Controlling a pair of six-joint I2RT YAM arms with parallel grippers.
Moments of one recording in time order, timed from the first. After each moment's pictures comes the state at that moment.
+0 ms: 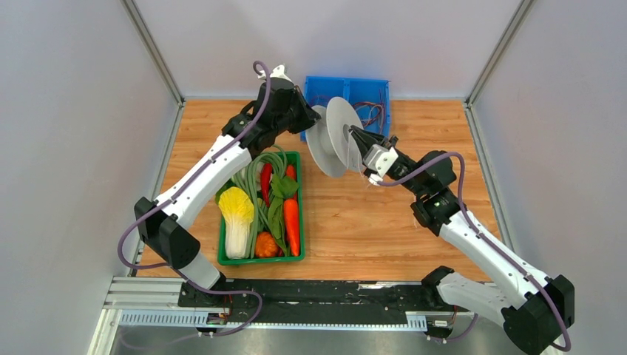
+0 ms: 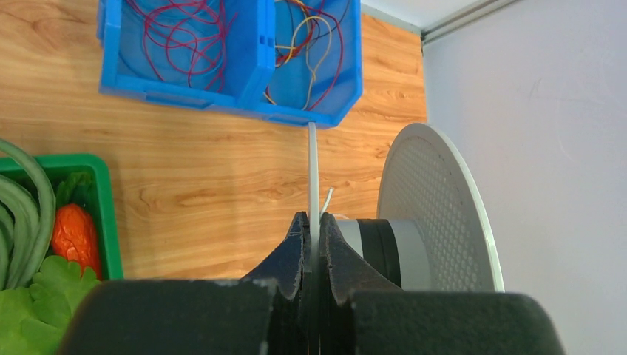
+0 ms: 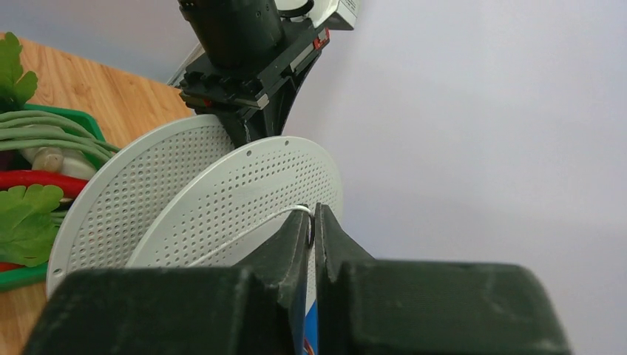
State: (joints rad) left arm -0.62 1.59 1.68 -0.51 -0.10 -0.80; right arm 0.57 1.00 0.82 0.46 -0.39 -0.73
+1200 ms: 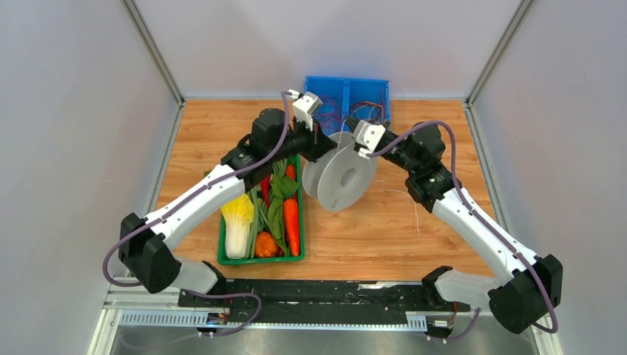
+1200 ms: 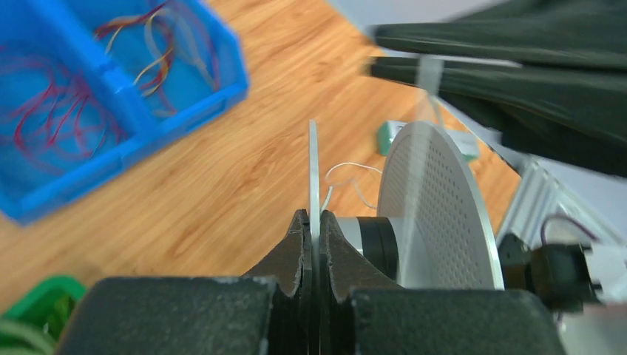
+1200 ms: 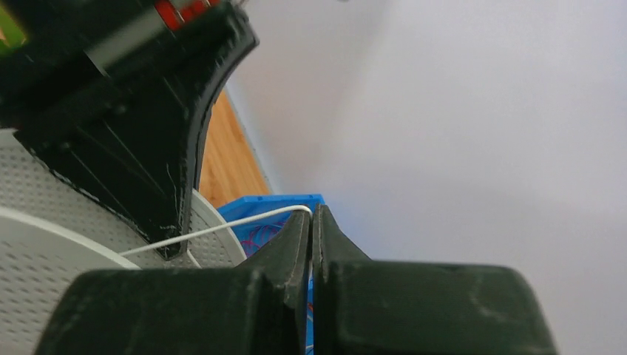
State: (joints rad) left arm -0.69 1.43 1.29 -0.12 0.24 -0.30; right arm 0.53 1.16 1.02 0.29 -0.44 -0.74
